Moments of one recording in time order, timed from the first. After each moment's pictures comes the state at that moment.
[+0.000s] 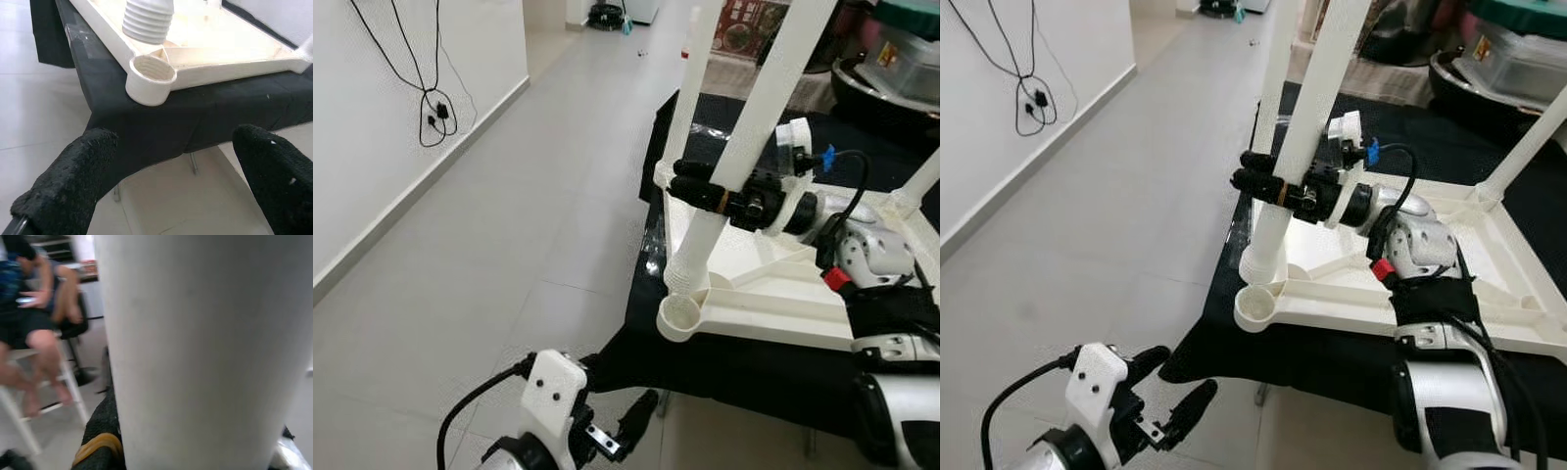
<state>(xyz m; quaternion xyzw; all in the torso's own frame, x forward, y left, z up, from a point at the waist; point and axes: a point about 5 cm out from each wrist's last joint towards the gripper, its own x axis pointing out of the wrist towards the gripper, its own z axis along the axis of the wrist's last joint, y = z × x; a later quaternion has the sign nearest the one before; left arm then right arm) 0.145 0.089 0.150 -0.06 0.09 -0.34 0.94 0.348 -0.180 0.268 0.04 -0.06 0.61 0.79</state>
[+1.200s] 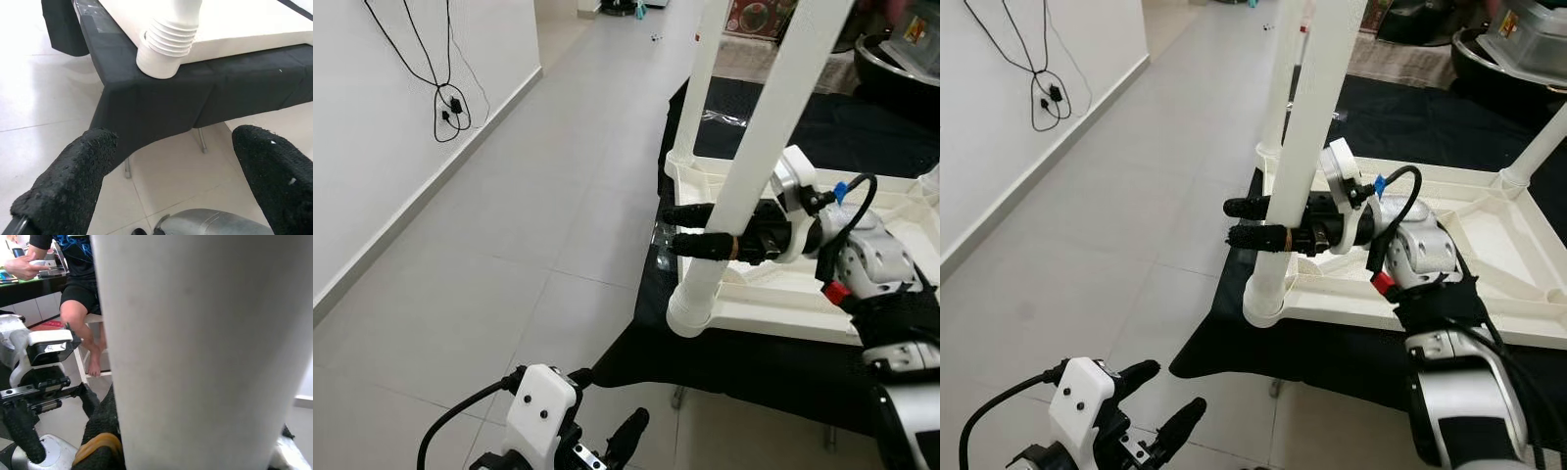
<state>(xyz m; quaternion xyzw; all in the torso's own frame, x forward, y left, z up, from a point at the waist) 0.137 0.100 0.151 -0.04 0.11 -0.34 0.93 0.324 -0.177 0.251 -0.04 -0.05 0.72 0.70</state>
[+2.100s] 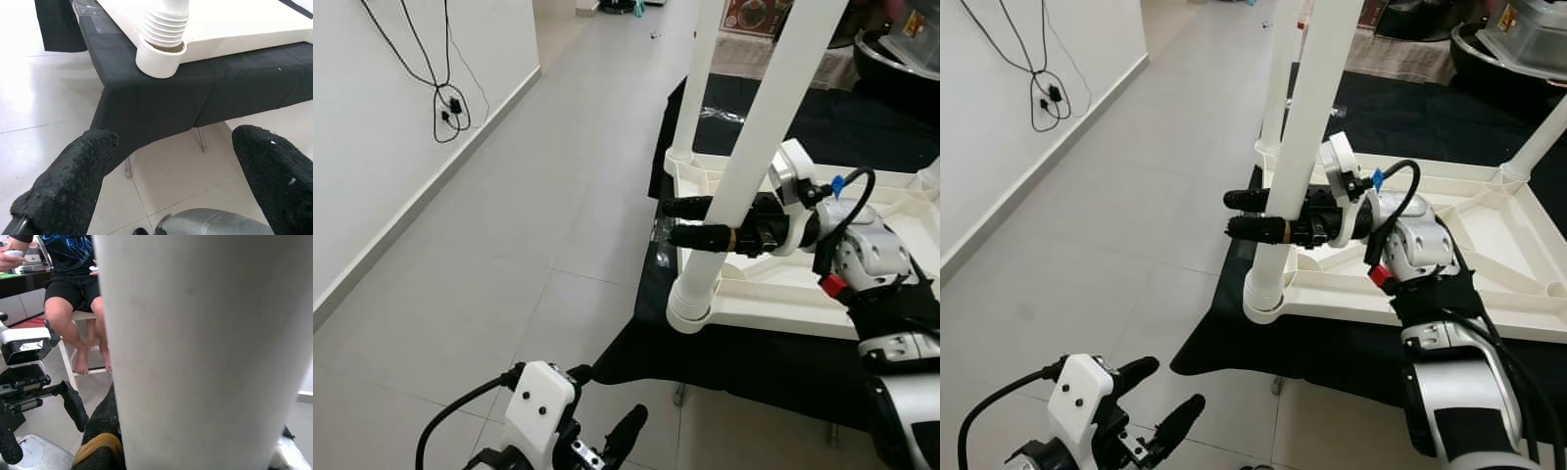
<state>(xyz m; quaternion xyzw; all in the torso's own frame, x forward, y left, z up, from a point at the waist) 0.139 0.101 0.153 -0.04 0.10 -0.34 0.93 0.336 -0.180 0.260 -0.05 -0.06 0.69 0.71</state>
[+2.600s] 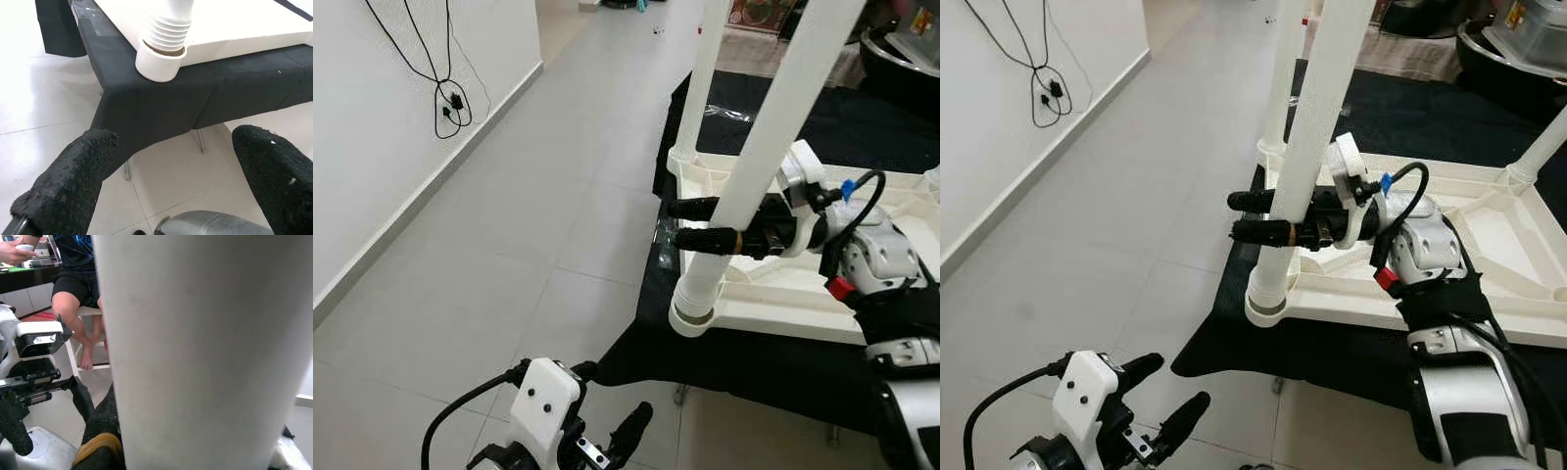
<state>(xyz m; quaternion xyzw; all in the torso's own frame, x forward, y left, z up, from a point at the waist) 0.140 0.098 0.154 -0.04 0.10 -0.35 0.93 0.326 -0.184 0.259 -0.07 -0.06 0.70 0.70</state>
